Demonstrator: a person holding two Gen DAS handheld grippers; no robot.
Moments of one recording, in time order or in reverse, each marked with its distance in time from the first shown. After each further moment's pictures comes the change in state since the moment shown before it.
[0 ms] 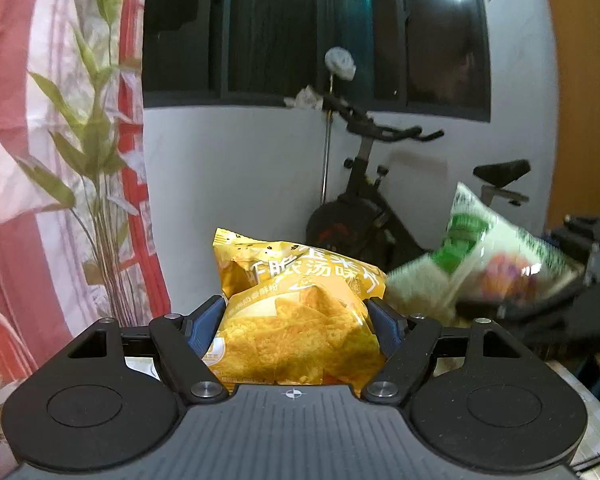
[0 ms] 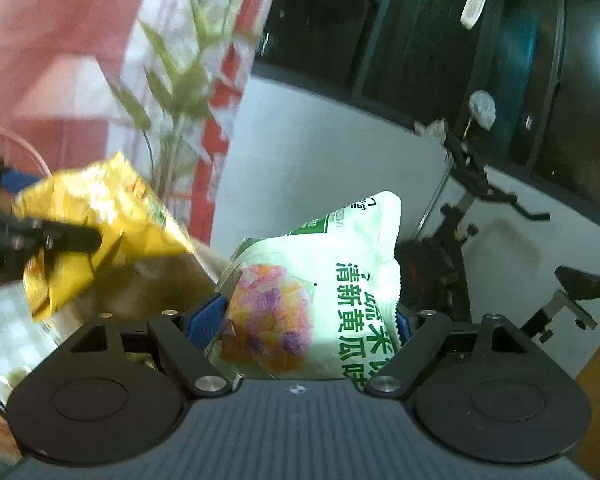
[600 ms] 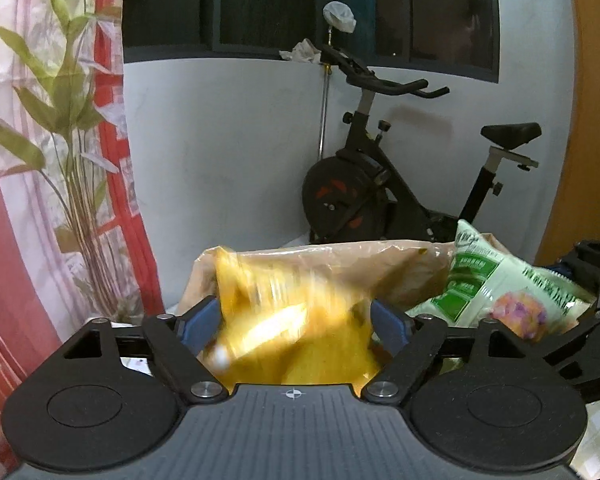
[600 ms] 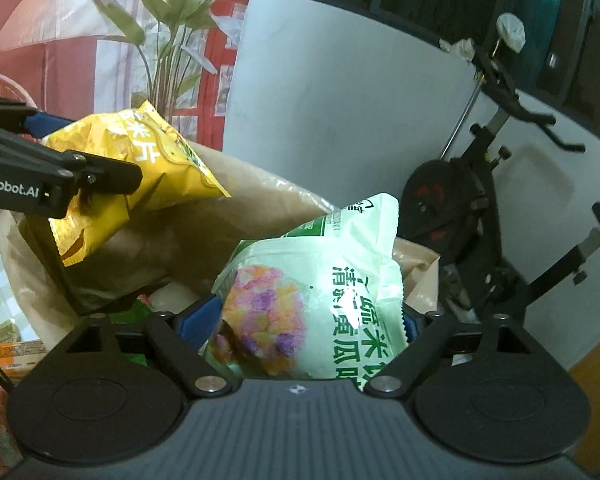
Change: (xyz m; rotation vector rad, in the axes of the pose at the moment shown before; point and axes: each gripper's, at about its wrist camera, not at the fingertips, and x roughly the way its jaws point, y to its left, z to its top) left arm 0.058 0.006 -0.009 -0.009 0.125 -0.023; right arm 0.066 -0.012 -0.042 0.035 0.225 0.085
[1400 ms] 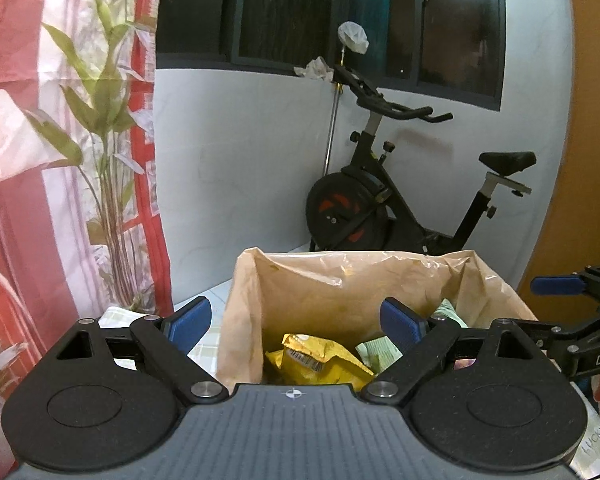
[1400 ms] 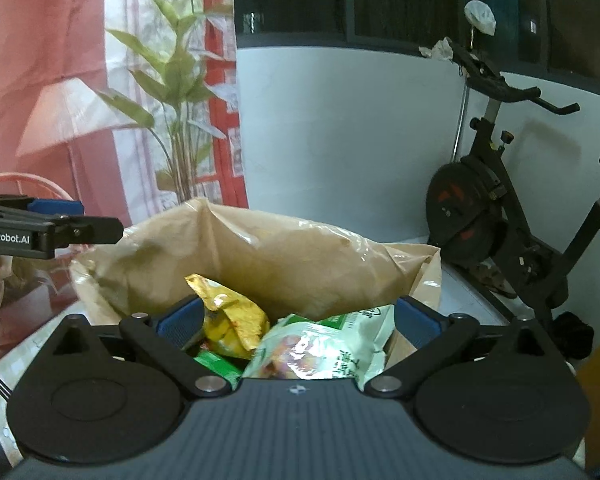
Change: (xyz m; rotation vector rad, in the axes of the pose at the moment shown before) left arm -0.075 0.025 -0.010 -0.056 -0.041 0.000; right arm -0.067 -0.010 -0.006 0.221 -0.152 0.118
